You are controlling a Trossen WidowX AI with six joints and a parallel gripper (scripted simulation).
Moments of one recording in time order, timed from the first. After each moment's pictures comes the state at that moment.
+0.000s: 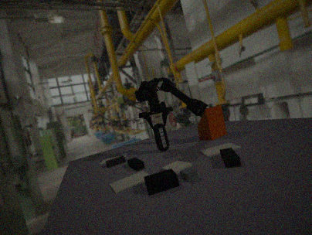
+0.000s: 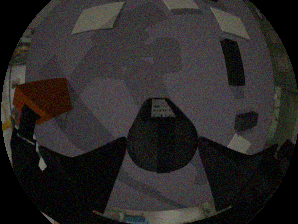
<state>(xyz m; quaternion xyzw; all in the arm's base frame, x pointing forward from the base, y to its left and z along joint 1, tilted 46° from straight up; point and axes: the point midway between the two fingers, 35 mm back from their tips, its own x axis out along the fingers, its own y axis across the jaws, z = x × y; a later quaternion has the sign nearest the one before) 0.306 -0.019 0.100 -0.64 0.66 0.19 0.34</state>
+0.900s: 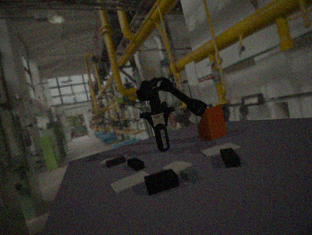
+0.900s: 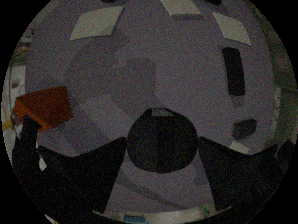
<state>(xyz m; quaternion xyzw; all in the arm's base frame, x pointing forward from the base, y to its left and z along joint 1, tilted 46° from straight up) 0.311 -0.005 0.083 -0.64 0.66 0.19 0.34</state>
